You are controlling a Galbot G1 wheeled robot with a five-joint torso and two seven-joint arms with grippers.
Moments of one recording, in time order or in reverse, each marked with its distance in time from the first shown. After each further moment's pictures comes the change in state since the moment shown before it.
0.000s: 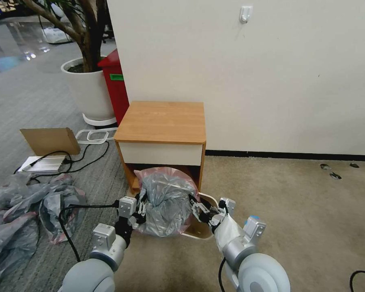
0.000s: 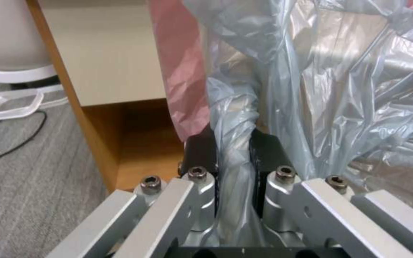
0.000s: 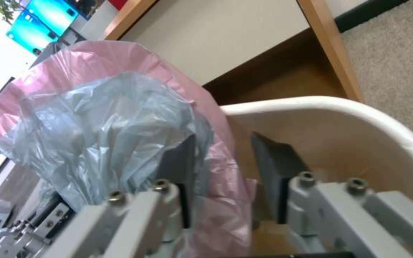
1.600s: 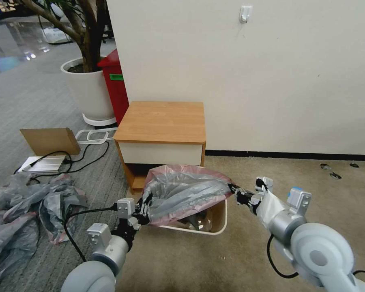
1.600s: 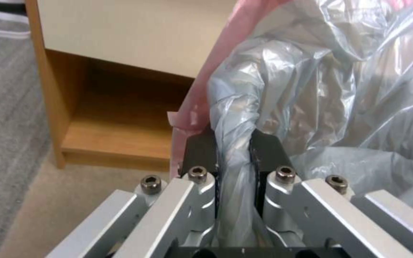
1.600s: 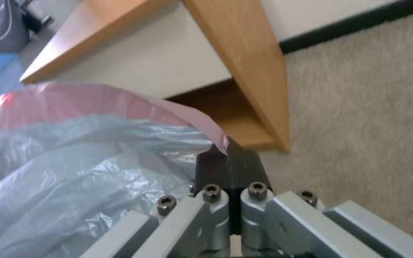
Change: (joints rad) left arm 0.028 -0.082 -0.057 -0.050 -0.279 0.052 0.003; right arm 0.094 -0.266 0.341 0.097 0.418 -0.312 0.110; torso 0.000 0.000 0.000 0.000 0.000
